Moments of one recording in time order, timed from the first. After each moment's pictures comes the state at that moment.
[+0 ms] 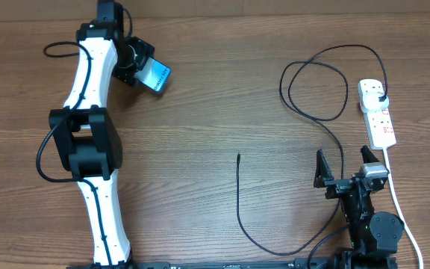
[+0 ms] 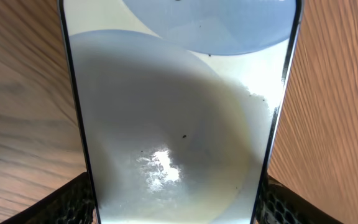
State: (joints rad) left arm 0.01 2.43 2.21 -1.02 0.22 -1.02; right arm -0.11 0.01 0.02 -0.02 -0.20 0.02
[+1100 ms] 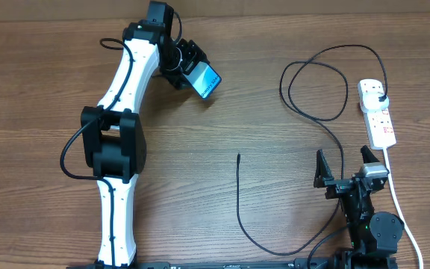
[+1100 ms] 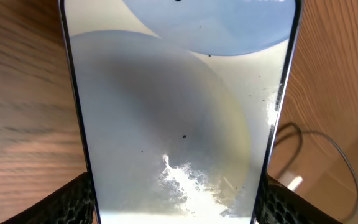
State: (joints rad) left arm -0.18 2.43 2.21 -1.01 0.51 -0.94; right arm -0.11 0.01 0.02 -0.02 -0.20 0.02
